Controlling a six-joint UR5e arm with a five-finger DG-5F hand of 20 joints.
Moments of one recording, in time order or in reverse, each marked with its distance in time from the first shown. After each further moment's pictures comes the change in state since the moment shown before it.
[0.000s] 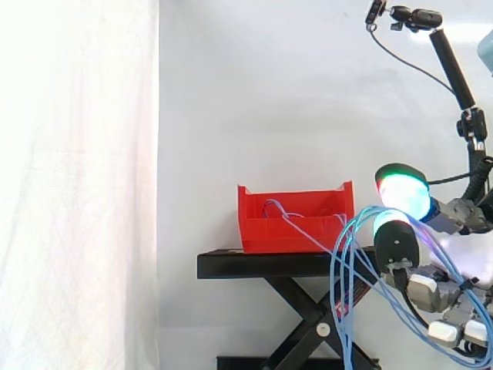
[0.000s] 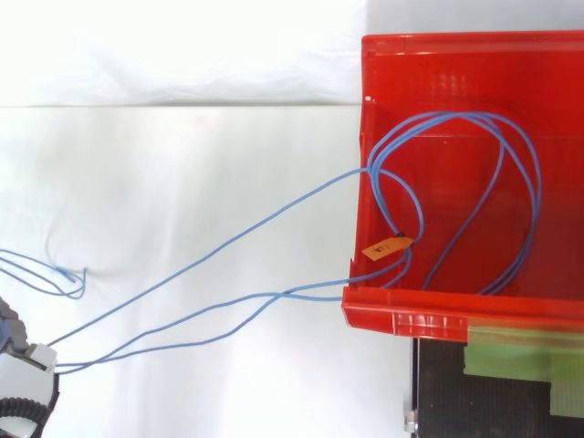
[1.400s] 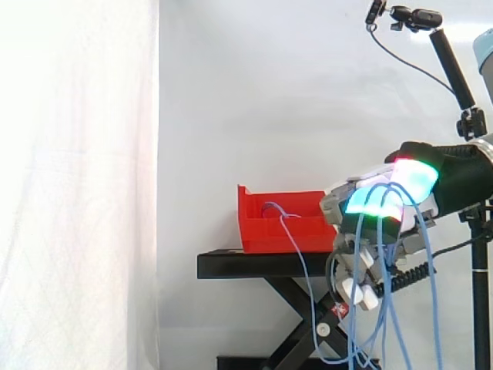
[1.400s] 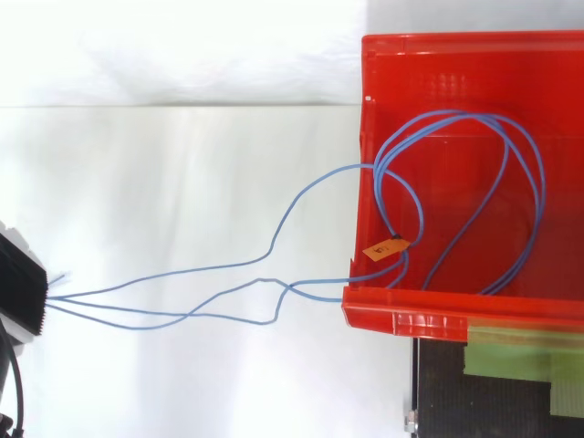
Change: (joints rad) arm -0.047 -0.001 0.008 0.442 0.001 -1.002
